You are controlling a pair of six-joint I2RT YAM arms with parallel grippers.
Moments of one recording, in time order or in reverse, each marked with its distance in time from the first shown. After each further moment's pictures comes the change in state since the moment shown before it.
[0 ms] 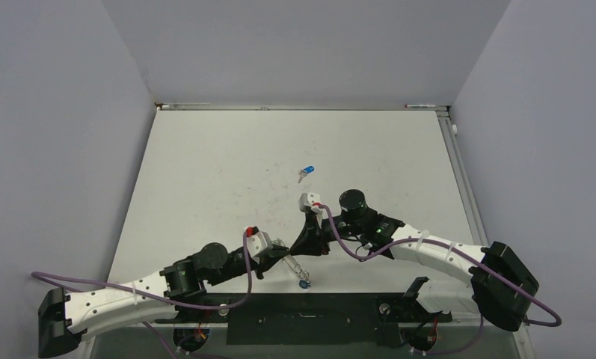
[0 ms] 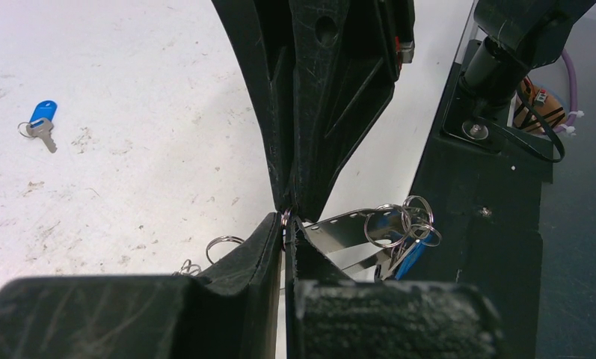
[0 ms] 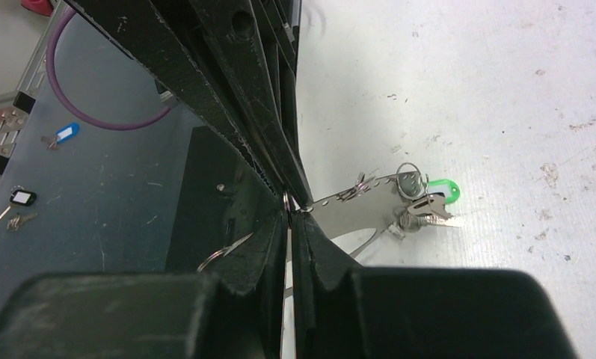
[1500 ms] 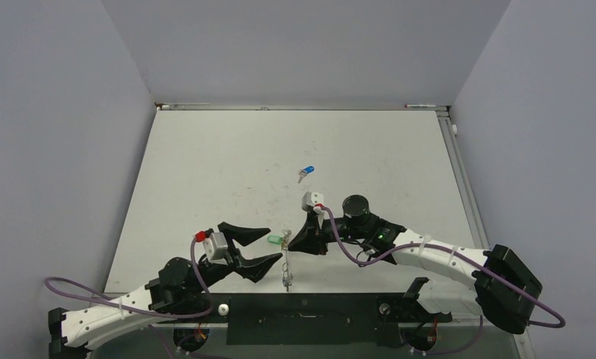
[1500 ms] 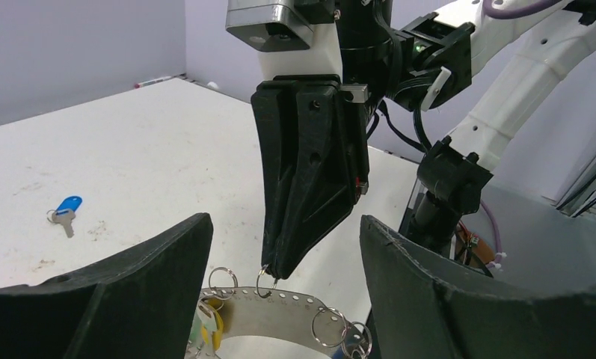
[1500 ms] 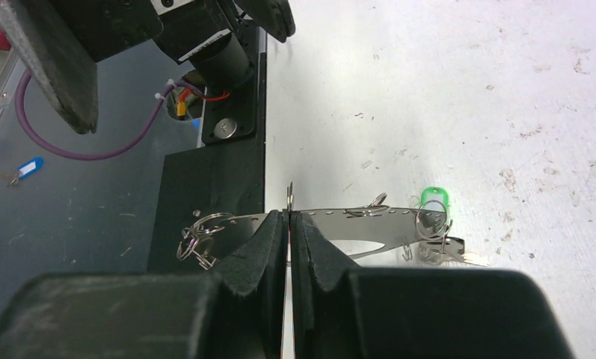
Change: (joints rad) left arm 0.000 -0.364 -0.125 0.157 -0.071 -0.101; right arm 0.025 -0.028 -0.040 0.096 0.130 0.043
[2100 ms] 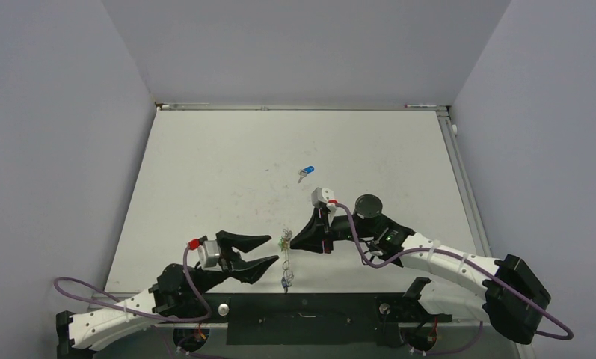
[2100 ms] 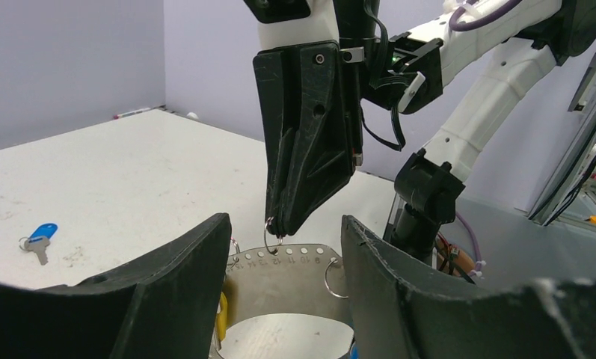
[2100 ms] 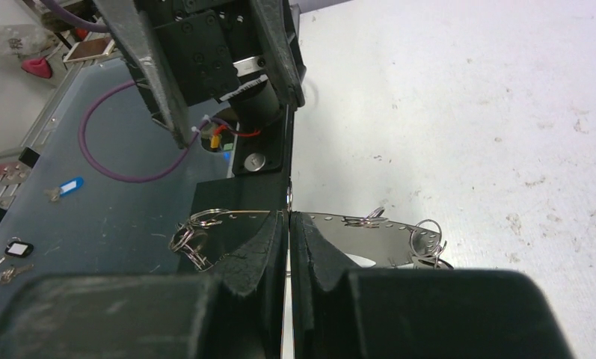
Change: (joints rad) left arm 0.000 -0.126 -0.121 0.108 0.050 -0.011; right arm -0.028 -0.067 -0.037 0.122 -0.066 0.090
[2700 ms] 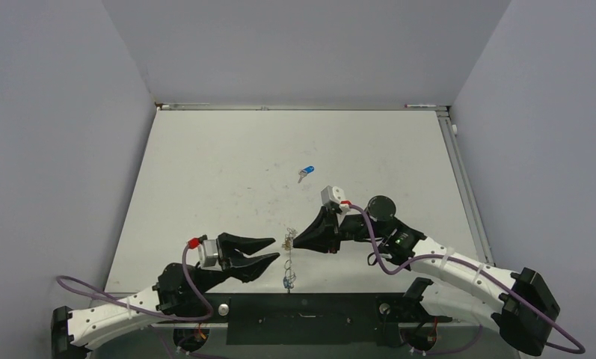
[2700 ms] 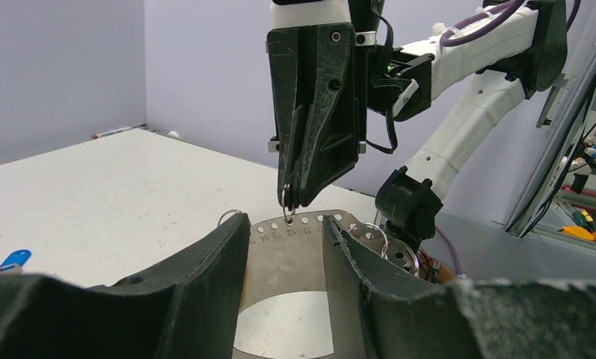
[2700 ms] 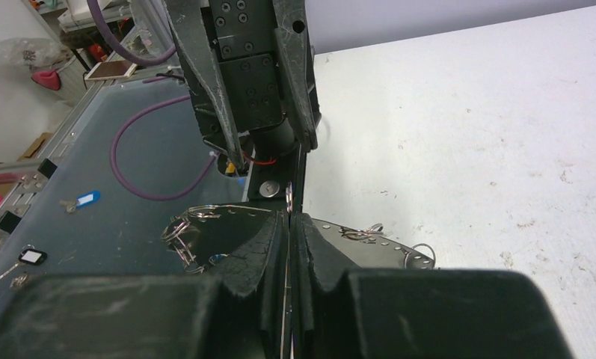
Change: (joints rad) left arm 0.000 0.087 -0.002 0.150 0.044 -0.022; right arm 0.000 -0.124 0.012 0.000 -0.025 0.028
